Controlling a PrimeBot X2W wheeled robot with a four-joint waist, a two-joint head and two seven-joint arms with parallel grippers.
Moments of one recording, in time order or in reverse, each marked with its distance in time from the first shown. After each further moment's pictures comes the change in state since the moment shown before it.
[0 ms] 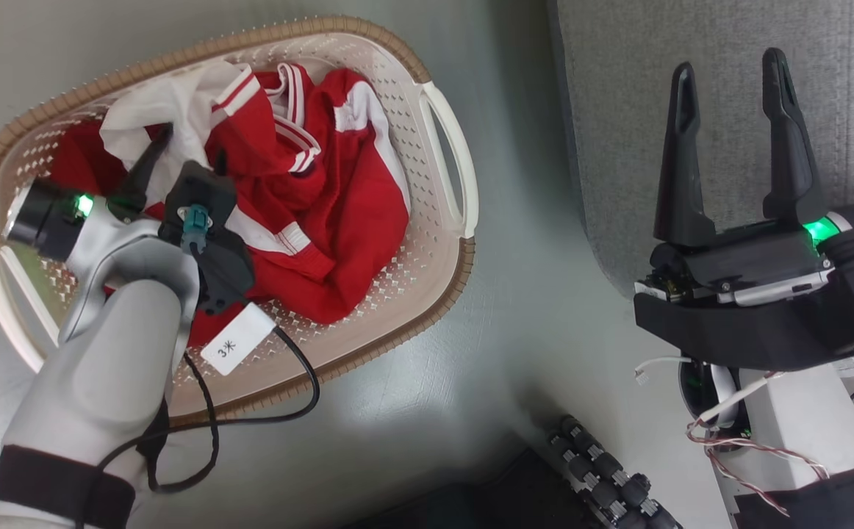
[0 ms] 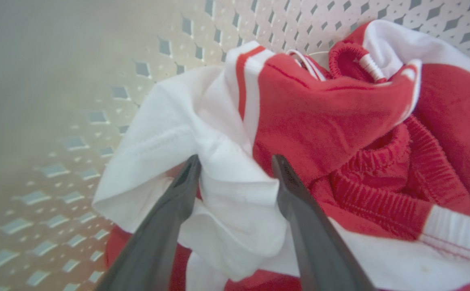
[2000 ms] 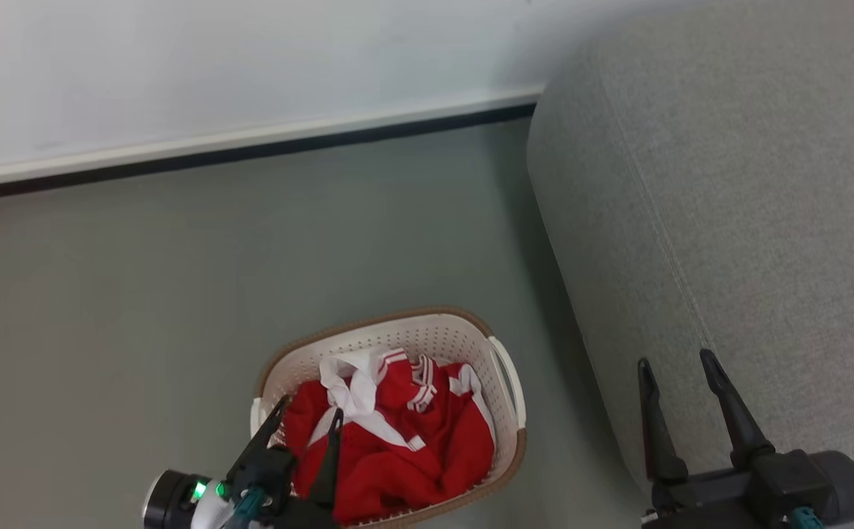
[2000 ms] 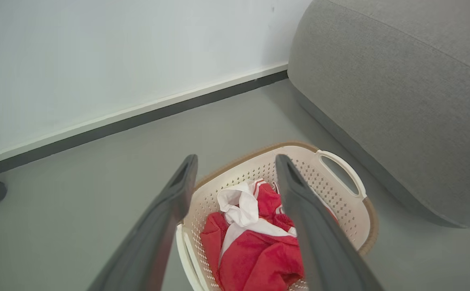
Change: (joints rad) left arm 0.691 -0.126 0.048 -0.358 -0.245 -0.038 -0.137; right arm 0.485 -0.069 0.011 0.145 0.016 0.000 0.003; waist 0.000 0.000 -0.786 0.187
